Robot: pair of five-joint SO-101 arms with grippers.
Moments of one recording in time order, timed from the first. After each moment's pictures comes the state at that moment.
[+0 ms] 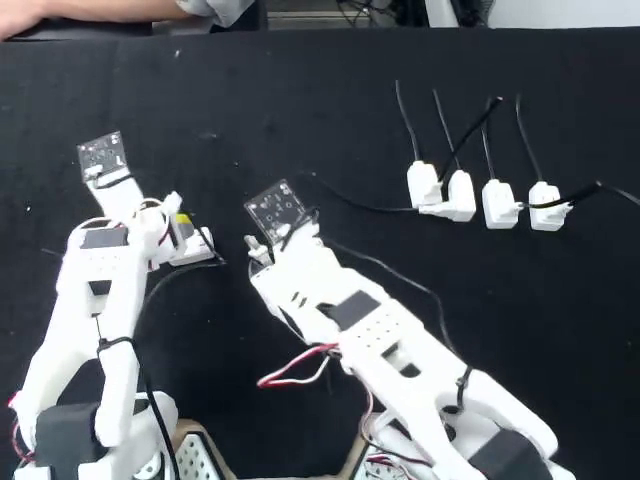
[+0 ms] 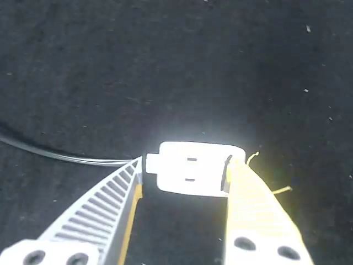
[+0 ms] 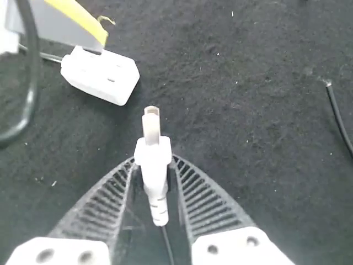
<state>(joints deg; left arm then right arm) -10.7 -23.2 48.8 41.2 12.5 -36.5 -31.5 68.3 16.4 -0.7</state>
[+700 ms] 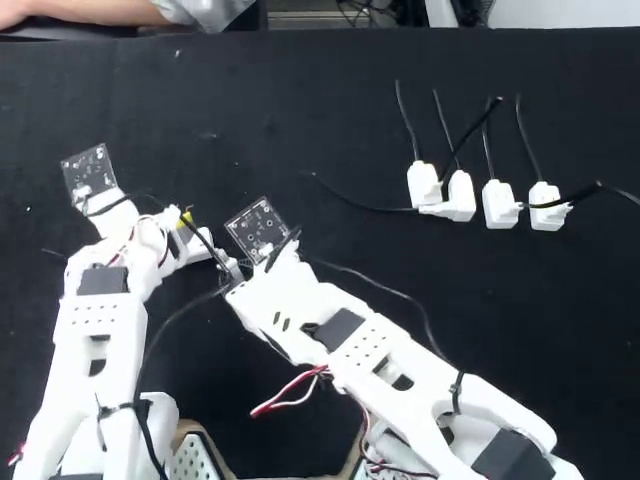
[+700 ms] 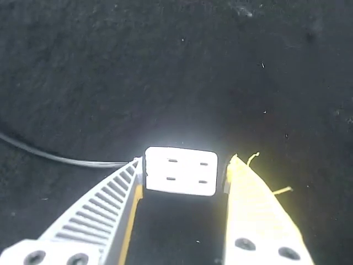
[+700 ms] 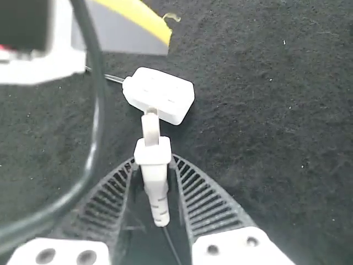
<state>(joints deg) -9.4 -42.9 60.8 37.1 17.3 -44.4 -31.7 69.2 11.1 -5.2</state>
